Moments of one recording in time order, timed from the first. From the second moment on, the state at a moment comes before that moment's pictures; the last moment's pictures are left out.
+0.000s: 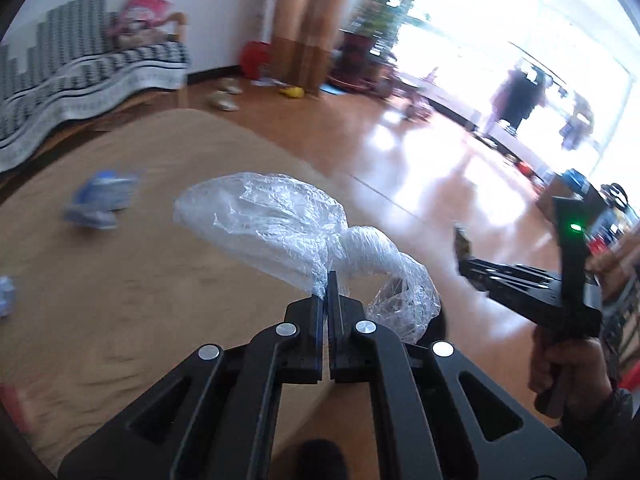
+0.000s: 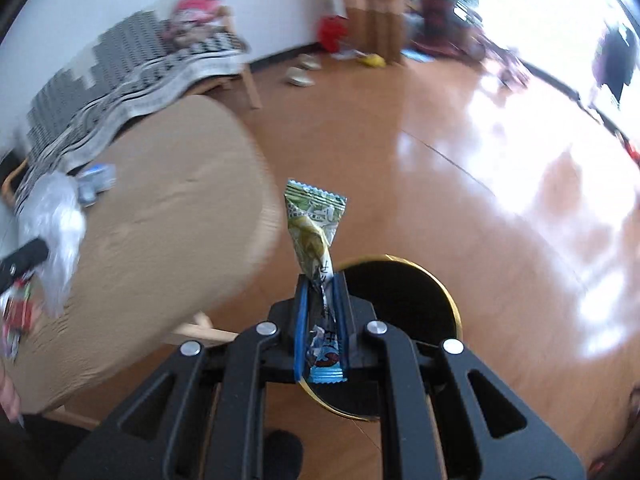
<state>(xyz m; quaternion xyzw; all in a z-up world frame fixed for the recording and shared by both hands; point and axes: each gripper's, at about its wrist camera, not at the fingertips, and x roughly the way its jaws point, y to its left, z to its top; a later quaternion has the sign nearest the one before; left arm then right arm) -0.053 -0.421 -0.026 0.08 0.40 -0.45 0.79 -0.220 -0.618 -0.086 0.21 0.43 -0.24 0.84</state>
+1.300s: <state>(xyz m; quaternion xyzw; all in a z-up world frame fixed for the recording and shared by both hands) -0.085 -0.554 -0.115 0.12 0.46 -0.53 0.71 -0.280 -0.701 -0.122 0.35 0.39 -0.36 0.77</state>
